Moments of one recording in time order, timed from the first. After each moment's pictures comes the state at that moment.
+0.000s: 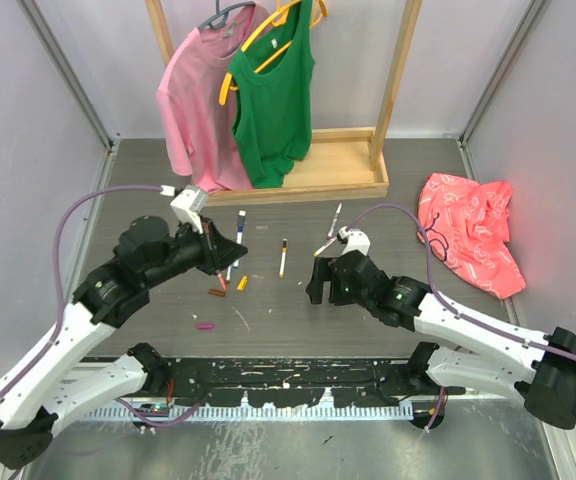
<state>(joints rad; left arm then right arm) -0.69 0.77 0.97 -0.46 0.17 -0.48 0.95 0.97 0.67 -0.40 0.29 0.72</state>
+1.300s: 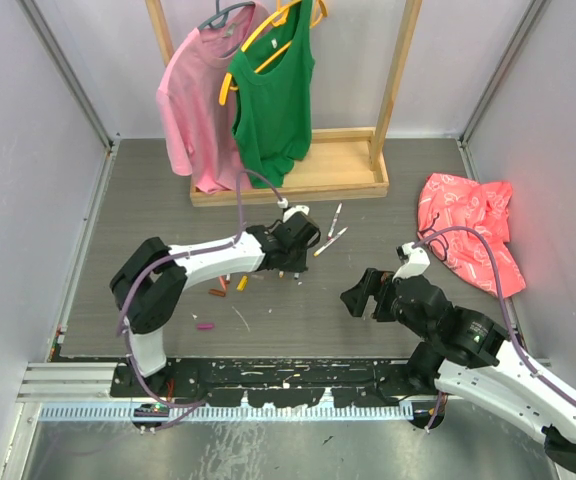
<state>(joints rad) -0.92 1.83 1.28 -0.42 -0.22 -0.69 0.91 0.45 0.63 -0.76 0.31 0.81</state>
